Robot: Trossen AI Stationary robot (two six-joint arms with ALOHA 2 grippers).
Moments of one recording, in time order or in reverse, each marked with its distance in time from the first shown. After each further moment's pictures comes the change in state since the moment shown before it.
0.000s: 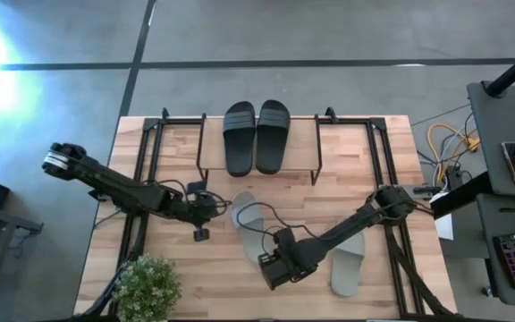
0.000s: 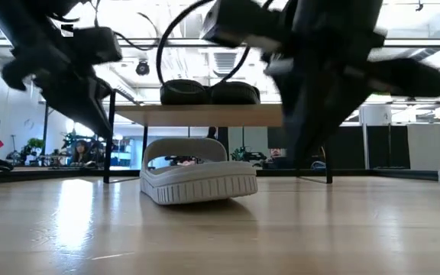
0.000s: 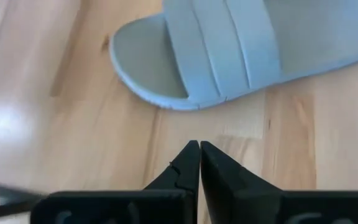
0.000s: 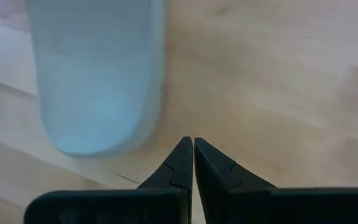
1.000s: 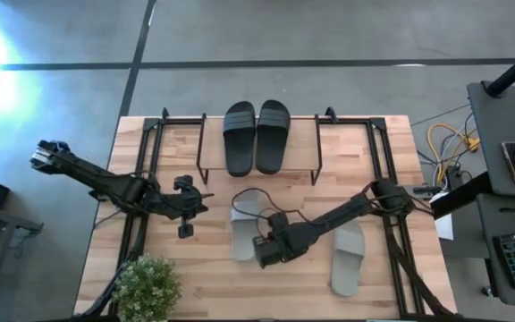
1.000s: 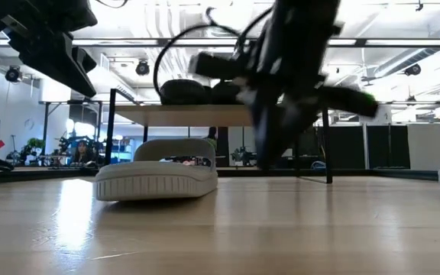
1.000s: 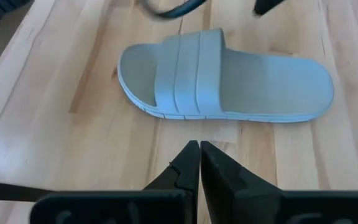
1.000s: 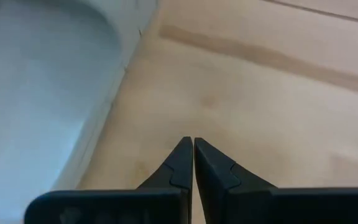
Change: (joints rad) left arm -0.040 -0.277 -0.004 -0.132 -0.005 0.001; right arm -0.098 -0.015 -0.028 -0.003 0.060 -0.086
